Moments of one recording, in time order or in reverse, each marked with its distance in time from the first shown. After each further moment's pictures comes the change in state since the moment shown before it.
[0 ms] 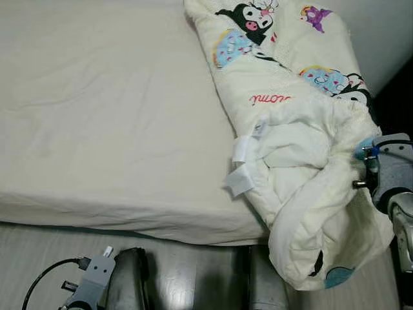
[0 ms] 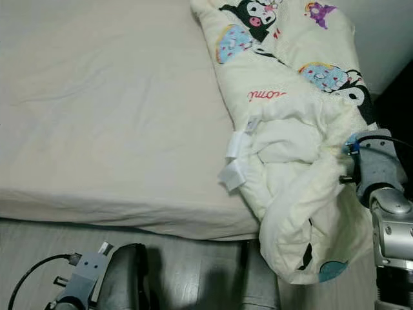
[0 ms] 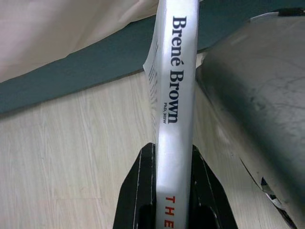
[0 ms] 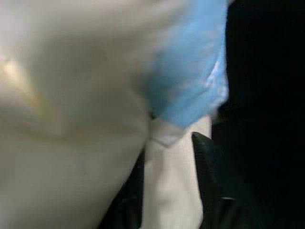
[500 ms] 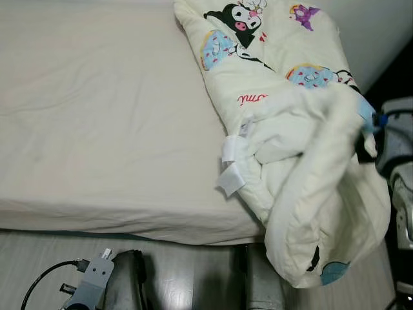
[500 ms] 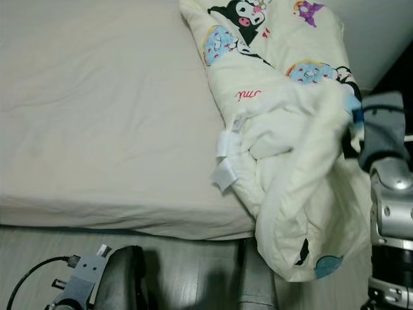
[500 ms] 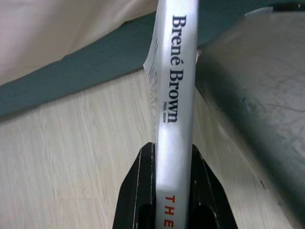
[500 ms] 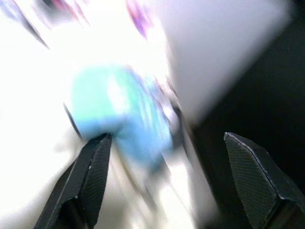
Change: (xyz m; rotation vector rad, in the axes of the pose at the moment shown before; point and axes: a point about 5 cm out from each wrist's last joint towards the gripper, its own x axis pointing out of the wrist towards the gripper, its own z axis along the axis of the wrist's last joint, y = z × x) left arm -0.002 0.000 -0.005 0.002 0.022 0.000; right arm -0.012 0.016 0.101 0.056 -0.496 0.029
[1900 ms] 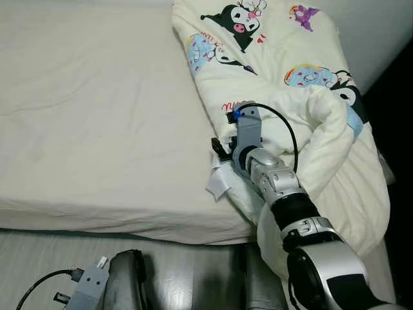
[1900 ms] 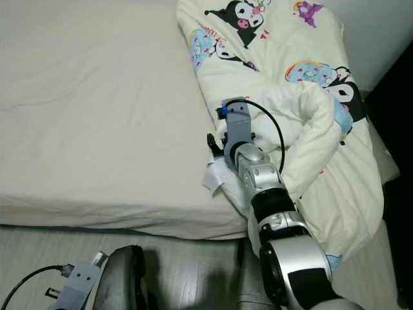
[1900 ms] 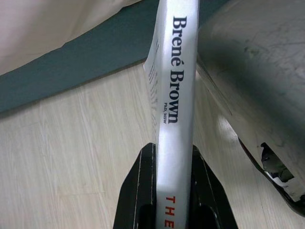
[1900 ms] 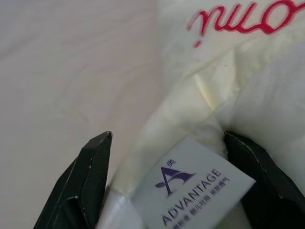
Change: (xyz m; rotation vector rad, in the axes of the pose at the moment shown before) left arm -0.011 0.005 -0.014 0.018 -0.002 -0.015; right arm 0.035 0.205 -0.032 0.312 0.360 0.476
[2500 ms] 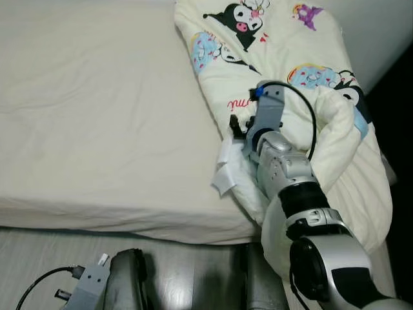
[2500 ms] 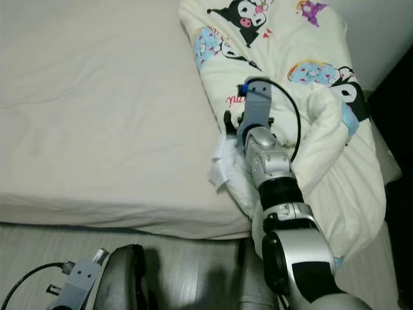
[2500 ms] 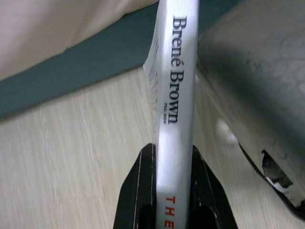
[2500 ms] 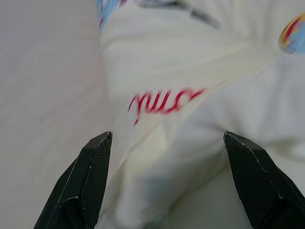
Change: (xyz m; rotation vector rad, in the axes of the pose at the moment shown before) left arm 0.001 0.001 0.003 0.000 -0.012 0.001; right arm -0.017 -0.021 0.048 0.119 -0.192 -0.169
